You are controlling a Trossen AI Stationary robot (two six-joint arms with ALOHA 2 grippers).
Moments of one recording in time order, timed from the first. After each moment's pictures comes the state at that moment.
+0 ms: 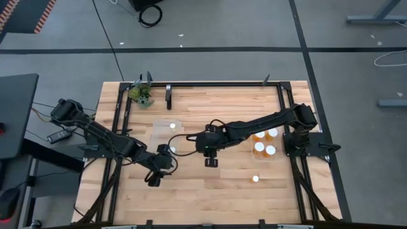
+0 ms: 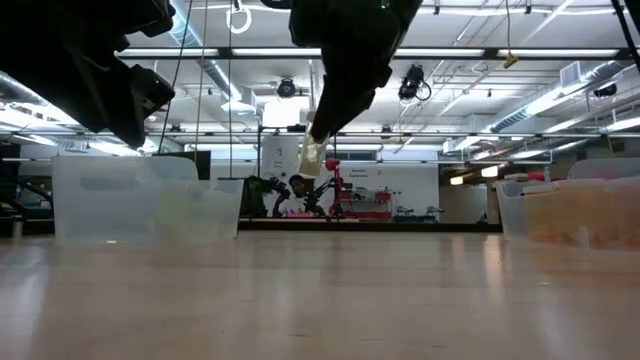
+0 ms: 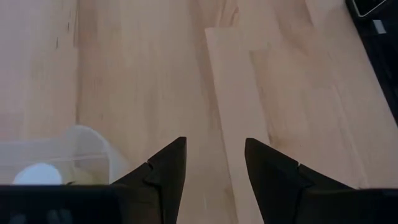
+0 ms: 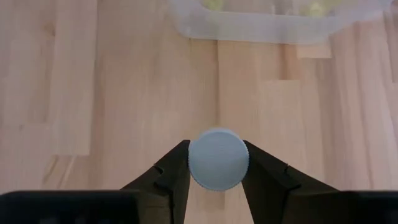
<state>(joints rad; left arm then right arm) -0.49 1.28 0.69 -0.28 -0.14 -0.32 0.15 1.91 1.53 -0.67 0.12 0.15</state>
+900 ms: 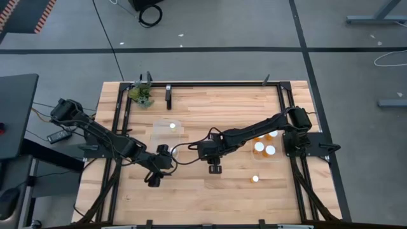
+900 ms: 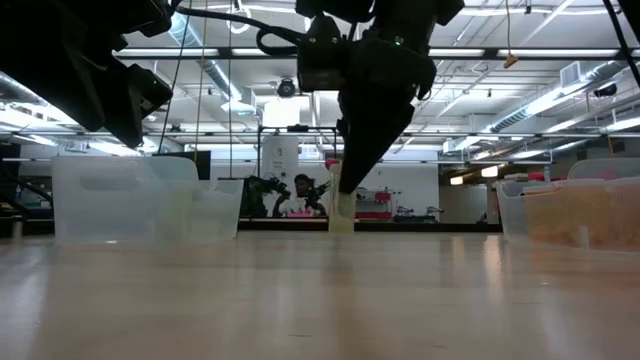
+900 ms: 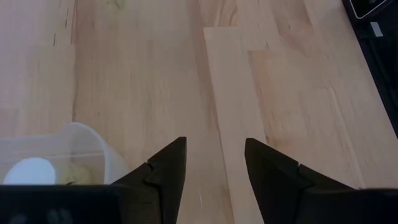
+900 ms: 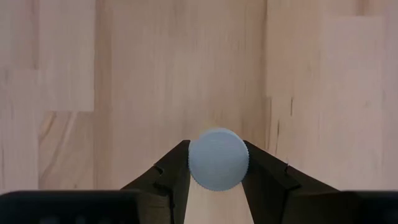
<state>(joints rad) -0.49 1.28 0.69 -0.28 -0.14 -0.34 0.18 1.98 1.46 -0.68 0.05 0.18</state>
